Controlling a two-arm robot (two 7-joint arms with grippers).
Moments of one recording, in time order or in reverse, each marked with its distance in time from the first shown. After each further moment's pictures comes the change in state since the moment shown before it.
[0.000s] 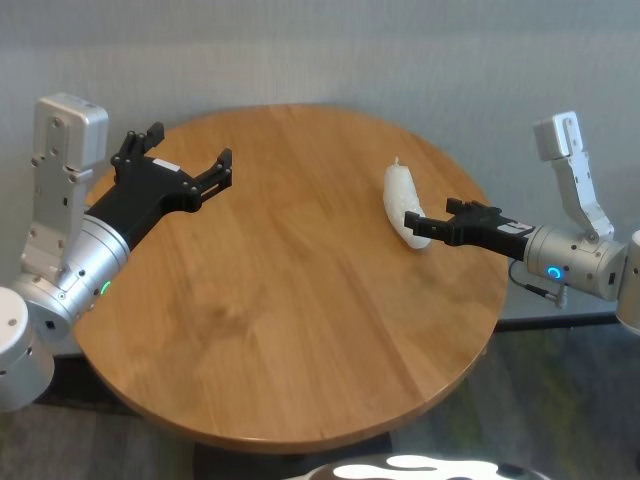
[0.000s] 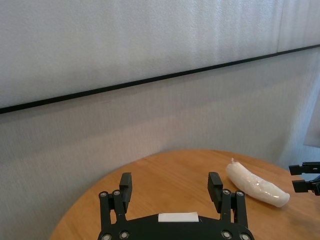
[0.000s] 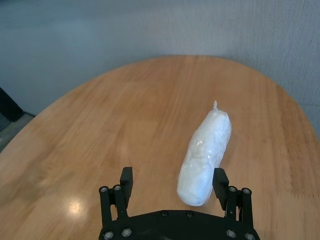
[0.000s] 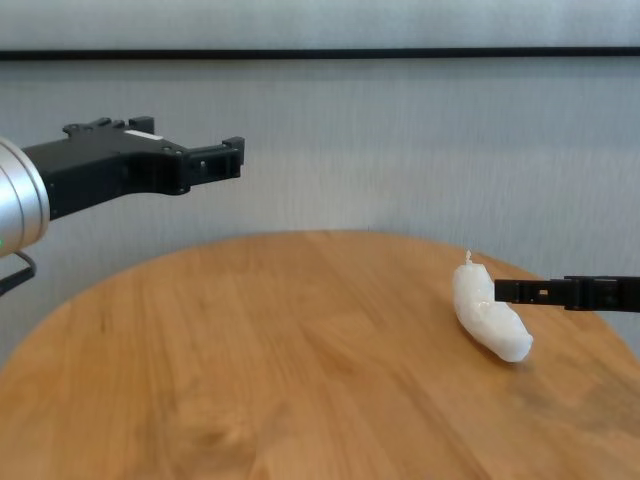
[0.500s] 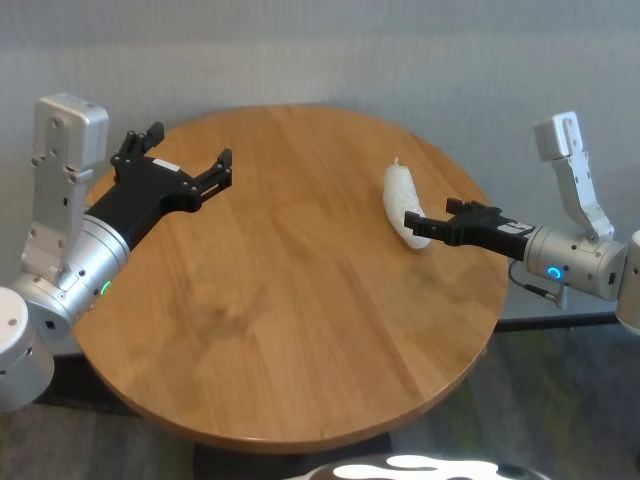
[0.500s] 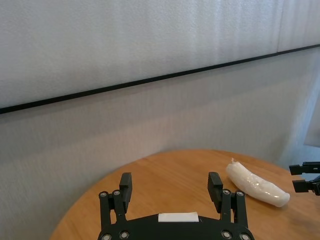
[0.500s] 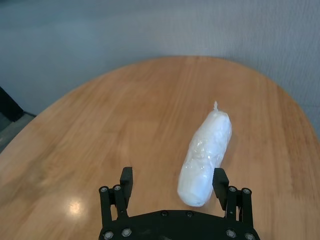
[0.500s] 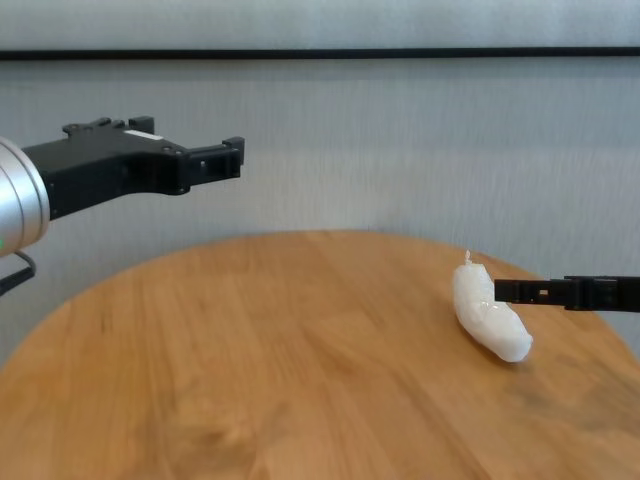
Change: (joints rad) left arm 0.002 -0.005 -0.004 -0.004 0.009 0.009 0.008; right arm 0.002 -0.007 0.000 -0.010 -0.012 -0.015 0.002
